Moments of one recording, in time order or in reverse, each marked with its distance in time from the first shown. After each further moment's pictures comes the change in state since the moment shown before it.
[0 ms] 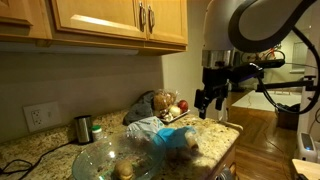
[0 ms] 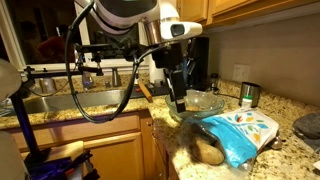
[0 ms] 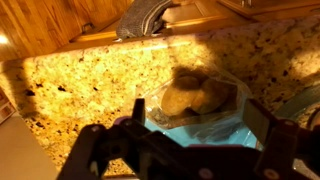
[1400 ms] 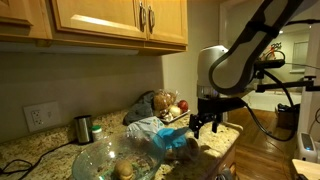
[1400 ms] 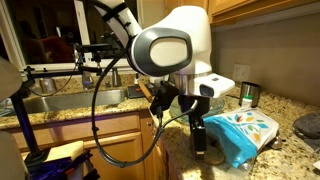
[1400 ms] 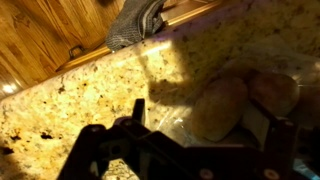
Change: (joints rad) arm -0.017 0.396 -0.125 0.067 0.015 0.285 0.094
